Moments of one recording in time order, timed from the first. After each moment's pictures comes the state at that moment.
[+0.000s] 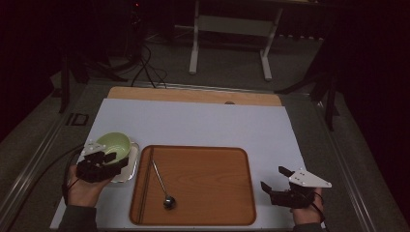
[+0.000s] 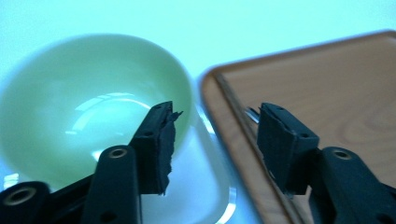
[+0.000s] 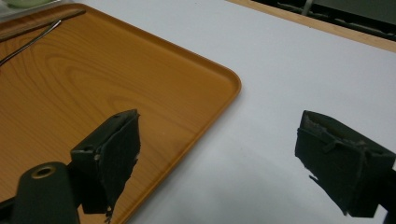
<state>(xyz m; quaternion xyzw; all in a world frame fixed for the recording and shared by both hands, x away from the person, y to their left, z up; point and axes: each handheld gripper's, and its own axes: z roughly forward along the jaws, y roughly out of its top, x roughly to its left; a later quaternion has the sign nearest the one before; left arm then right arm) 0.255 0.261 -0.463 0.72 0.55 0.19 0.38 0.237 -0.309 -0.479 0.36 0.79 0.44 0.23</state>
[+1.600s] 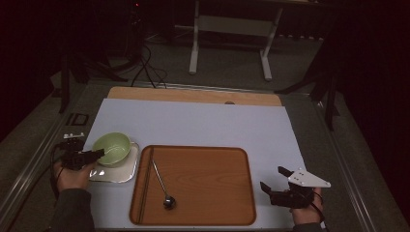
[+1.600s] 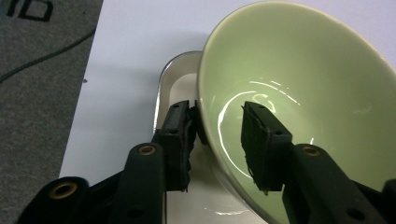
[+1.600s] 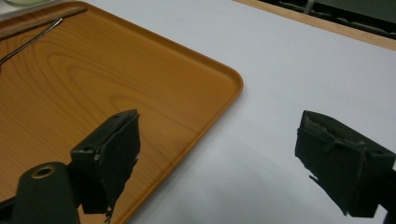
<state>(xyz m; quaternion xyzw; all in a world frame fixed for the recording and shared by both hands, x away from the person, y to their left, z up) 0.299 0.324 -0.498 0.61 0.71 0.16 0.31 0.238 -0.308 -0.480 0.36 0.79 0.44 0.23</state>
